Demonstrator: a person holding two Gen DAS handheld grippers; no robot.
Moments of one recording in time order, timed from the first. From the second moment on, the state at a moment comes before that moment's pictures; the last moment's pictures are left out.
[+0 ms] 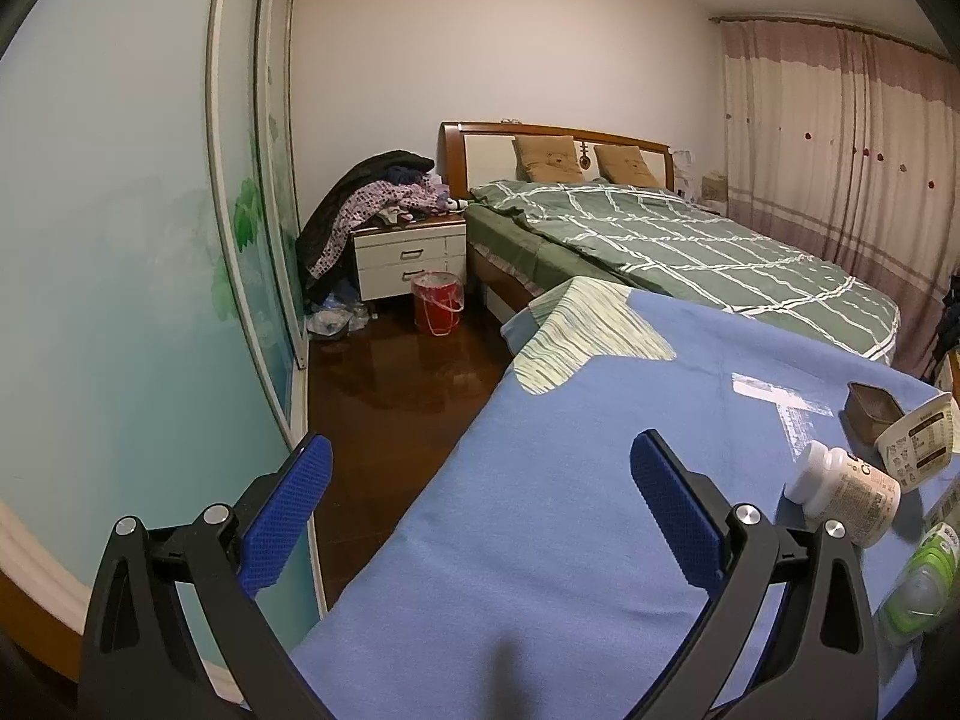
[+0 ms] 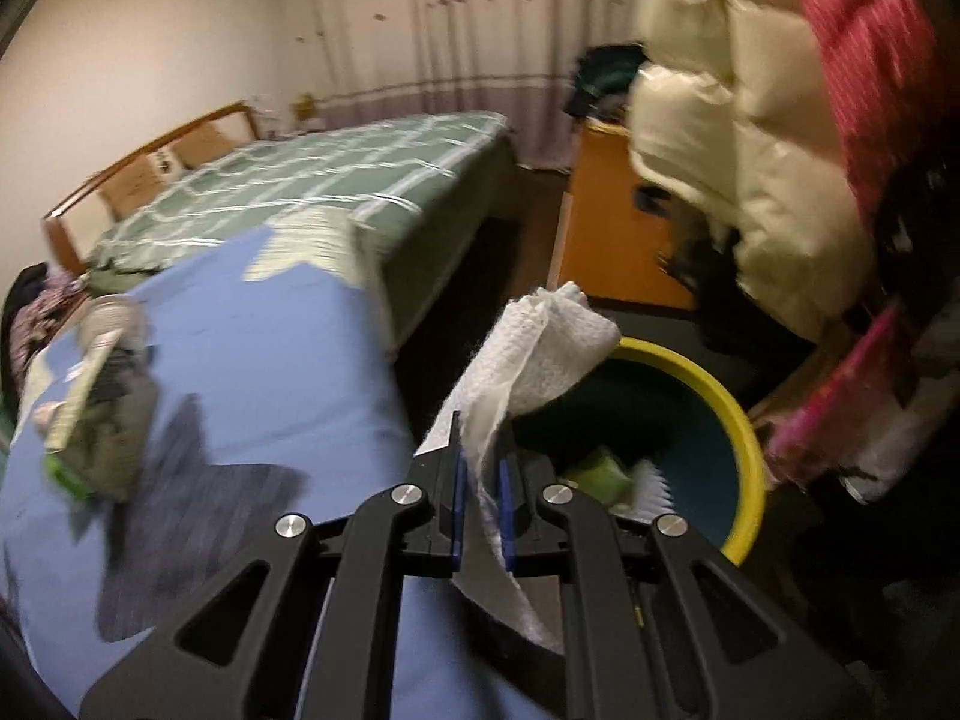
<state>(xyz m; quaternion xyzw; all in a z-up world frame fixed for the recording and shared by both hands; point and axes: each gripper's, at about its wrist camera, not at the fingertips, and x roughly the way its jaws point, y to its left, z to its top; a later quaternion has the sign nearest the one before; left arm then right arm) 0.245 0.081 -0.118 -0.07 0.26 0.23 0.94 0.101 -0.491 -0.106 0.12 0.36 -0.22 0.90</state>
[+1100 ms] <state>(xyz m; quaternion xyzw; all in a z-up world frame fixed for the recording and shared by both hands) 0.230 -0.075 -0.102 0.00 0.31 -0.08 0.95 0.124 -0.450 -0.126 0.09 0.34 -0.23 0.91</state>
